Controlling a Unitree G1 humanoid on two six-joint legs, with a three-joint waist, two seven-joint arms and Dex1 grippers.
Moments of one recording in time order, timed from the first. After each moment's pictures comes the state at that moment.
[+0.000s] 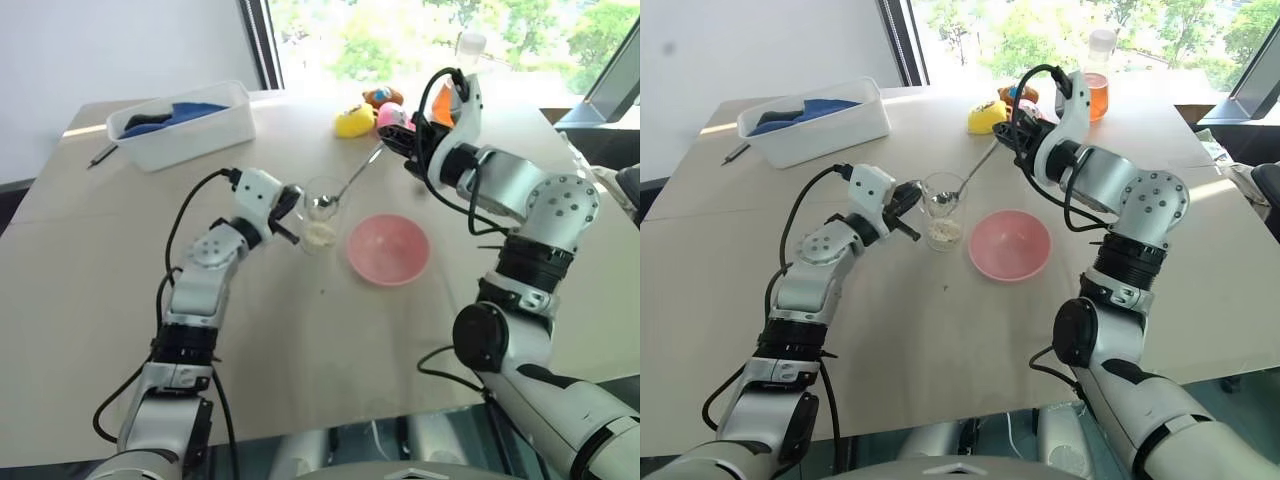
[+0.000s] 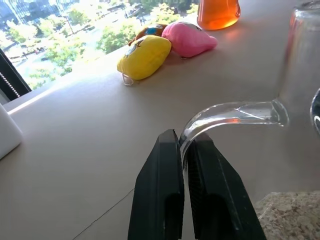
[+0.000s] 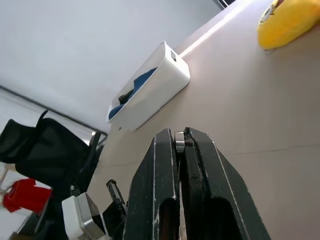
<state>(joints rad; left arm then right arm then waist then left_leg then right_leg) -0.50 0.42 0.01 0.17 -0.11 0.12 -0.51 -1.05 0.07 -0.65 0.02 0.94 1.37 -0.23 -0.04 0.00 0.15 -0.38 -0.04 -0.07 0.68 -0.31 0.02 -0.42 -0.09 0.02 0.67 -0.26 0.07</state>
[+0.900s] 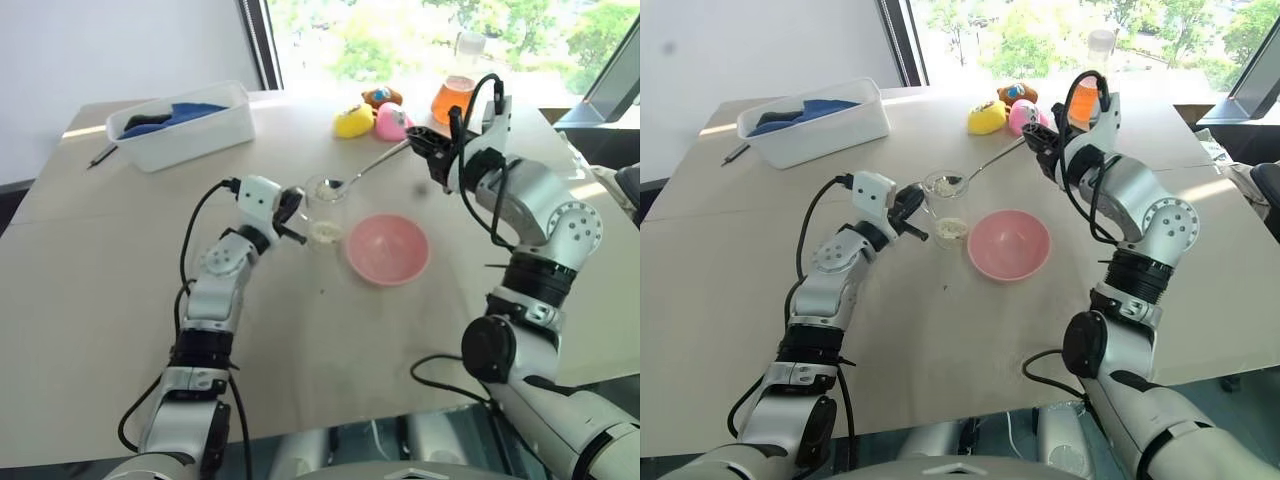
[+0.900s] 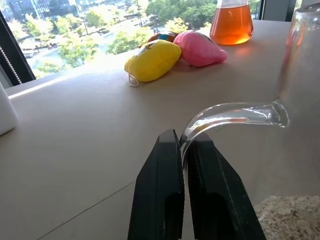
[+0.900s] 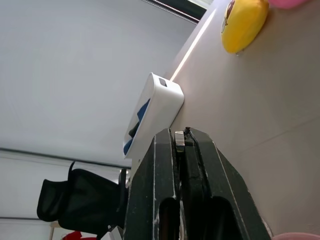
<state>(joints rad) -0.49 0.34 0.04 0.24 -0.14 0.07 -0.46 -0.95 0.00 -0.62 0.07 1.44 1.12 -0.63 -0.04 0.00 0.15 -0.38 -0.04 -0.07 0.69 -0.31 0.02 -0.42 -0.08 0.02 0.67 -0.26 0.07</state>
